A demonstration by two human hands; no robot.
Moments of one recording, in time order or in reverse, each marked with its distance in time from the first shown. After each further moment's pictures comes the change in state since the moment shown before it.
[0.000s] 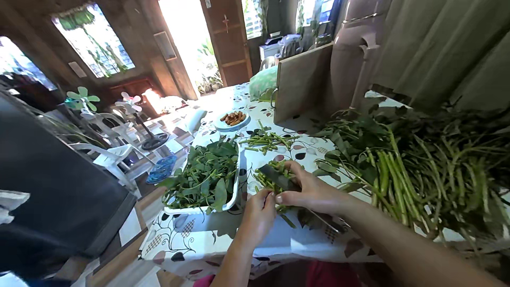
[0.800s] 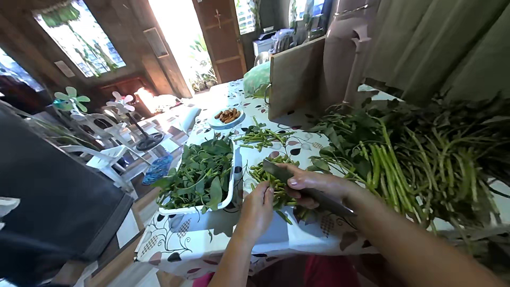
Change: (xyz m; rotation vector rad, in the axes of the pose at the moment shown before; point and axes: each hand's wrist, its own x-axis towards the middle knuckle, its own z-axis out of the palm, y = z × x) left_hand 0.010 -0.002 0.003 0.254 -0.021 0.024; right_hand 0.004 0.019 -0.026 0.340 -0.380 0.044
